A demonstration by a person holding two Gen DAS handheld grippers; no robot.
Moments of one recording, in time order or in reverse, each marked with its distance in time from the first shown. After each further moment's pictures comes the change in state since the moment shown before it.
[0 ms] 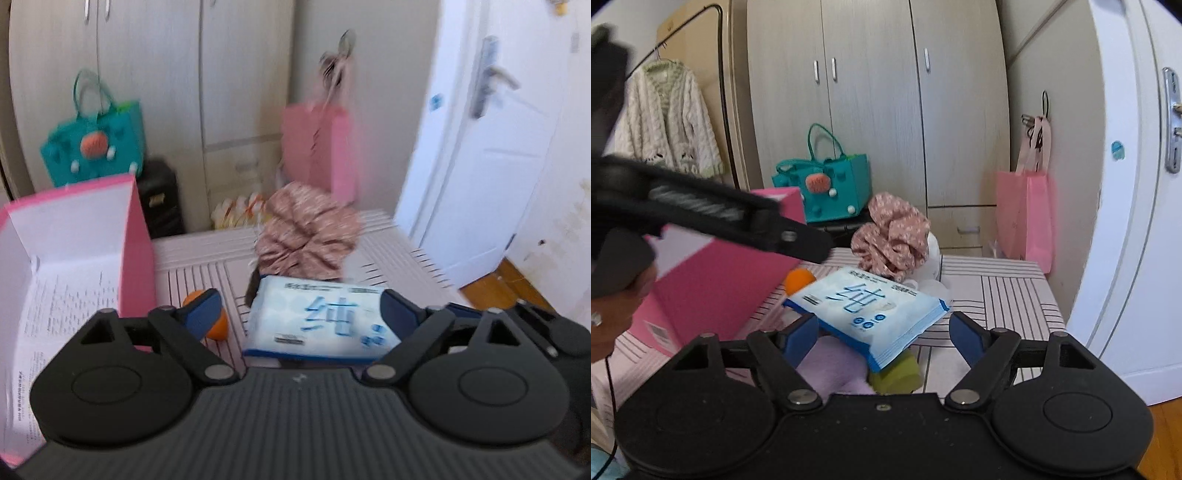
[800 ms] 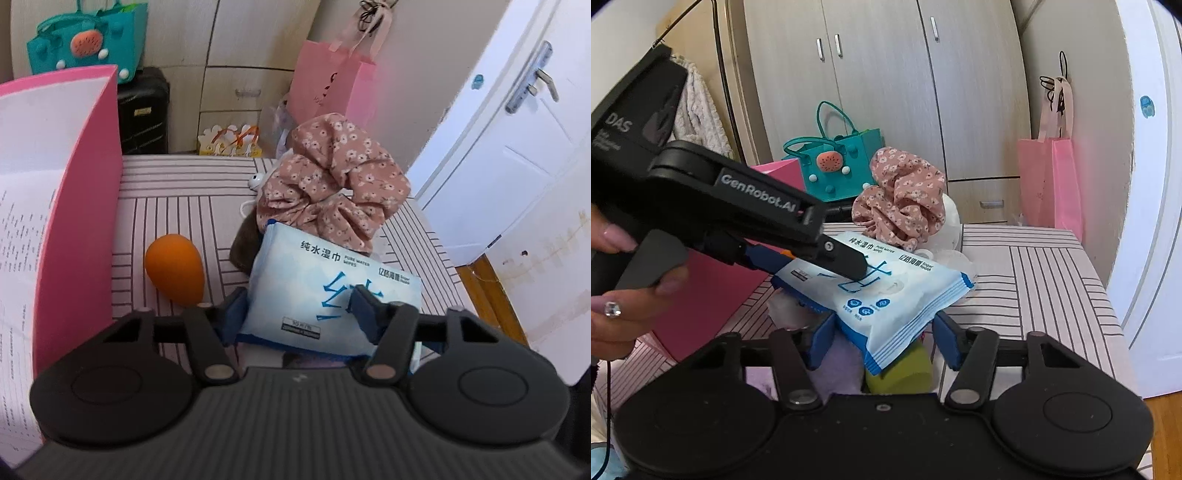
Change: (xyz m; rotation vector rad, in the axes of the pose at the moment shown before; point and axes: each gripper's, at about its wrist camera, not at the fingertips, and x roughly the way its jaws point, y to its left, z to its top) left arm 0.061 0.028 -0.006 -0.193 0.180 -0.114; right arm 0.048 -0.016 -0.014 0.048 0.059 0.101
